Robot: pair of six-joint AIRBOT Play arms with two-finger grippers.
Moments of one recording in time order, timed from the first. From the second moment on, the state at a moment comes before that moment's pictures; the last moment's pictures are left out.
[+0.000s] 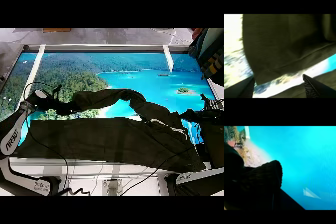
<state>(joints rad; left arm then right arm) 0.08 -1.68 1.19 0.94 -1.04 -1.23 -0.72 -1.72 1.16 -0.81 1.27 0.71</state>
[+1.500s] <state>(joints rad) 0.15 -1.28 1.61 1.35 -0.89 -1.45 -0.72 -1.45 1.16 -0.83 1.17 0.74</state>
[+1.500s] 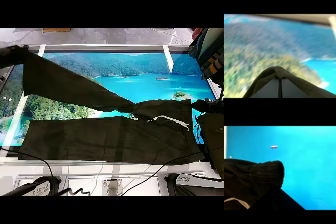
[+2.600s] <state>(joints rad) 0.21 -1.74 1.61 1.28 -0.78 -1.54 -0.72 -1.44 1.16 -0.87 1.13 0.75</state>
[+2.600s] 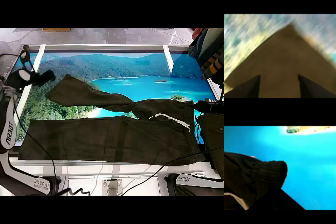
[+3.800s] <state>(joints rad) 0.30 -1.81 1.47 0.94 -0.60 -1.48 -0.72 -1.44 1.16 -0.87 1.11 0.79</state>
